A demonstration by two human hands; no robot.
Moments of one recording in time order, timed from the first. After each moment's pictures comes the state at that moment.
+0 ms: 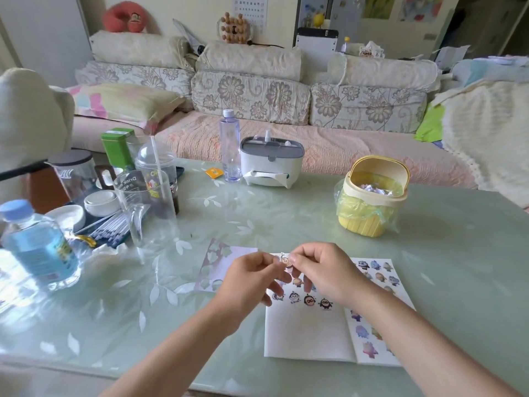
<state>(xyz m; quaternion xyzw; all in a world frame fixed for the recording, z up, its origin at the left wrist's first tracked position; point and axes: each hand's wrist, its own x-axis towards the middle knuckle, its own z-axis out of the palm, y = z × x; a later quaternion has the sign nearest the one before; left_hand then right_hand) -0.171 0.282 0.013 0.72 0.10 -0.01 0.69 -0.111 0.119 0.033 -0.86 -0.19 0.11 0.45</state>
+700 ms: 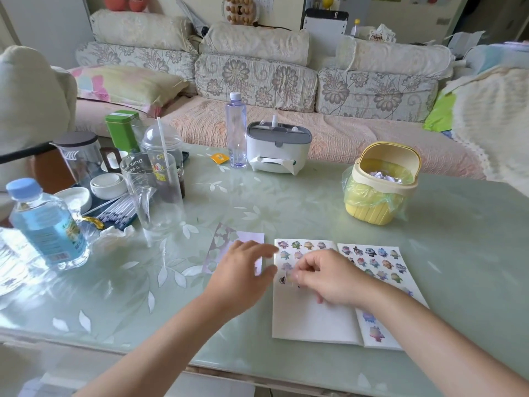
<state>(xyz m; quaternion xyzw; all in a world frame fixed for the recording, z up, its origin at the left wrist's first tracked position) -0.173 0.313 -0.026 0.93 0.01 0.11 0.36 -0.119 0.120 0.011 -0.89 -0.19 0.19 0.36</state>
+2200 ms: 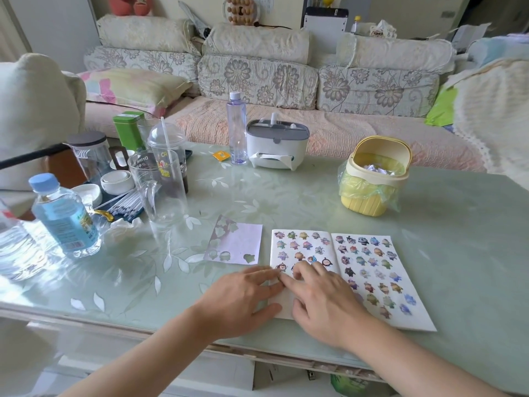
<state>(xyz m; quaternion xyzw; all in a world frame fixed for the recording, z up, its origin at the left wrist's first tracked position) -0.214 0.313 -0.056 0.94 -0.26 0.16 0.14 -0.173 0.100 -0.032 -0.92 -0.39 -0.07 0.06</state>
